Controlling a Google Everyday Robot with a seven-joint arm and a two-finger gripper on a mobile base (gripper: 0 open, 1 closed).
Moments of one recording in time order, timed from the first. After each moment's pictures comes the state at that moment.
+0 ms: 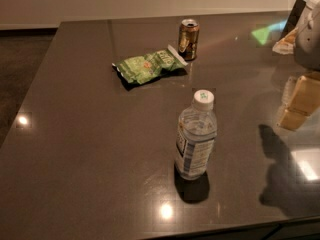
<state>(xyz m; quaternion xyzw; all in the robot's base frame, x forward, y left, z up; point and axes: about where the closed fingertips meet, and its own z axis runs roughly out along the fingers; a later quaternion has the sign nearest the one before) 0.438 -0.217 0.976 -0.60 0.78 -0.03 0.16</state>
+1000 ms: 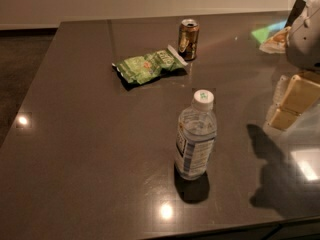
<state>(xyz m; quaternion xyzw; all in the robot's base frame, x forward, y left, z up) 0.440 -0.193 0.977 -0.63 0.75 0.01 0.20</state>
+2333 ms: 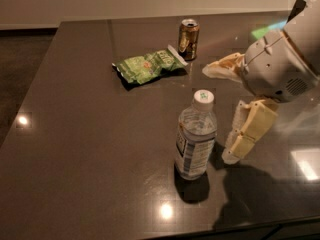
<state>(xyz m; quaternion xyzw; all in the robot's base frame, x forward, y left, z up) 0.400 -0.097 0.957 -0.69 0.65 0.18 0.26</state>
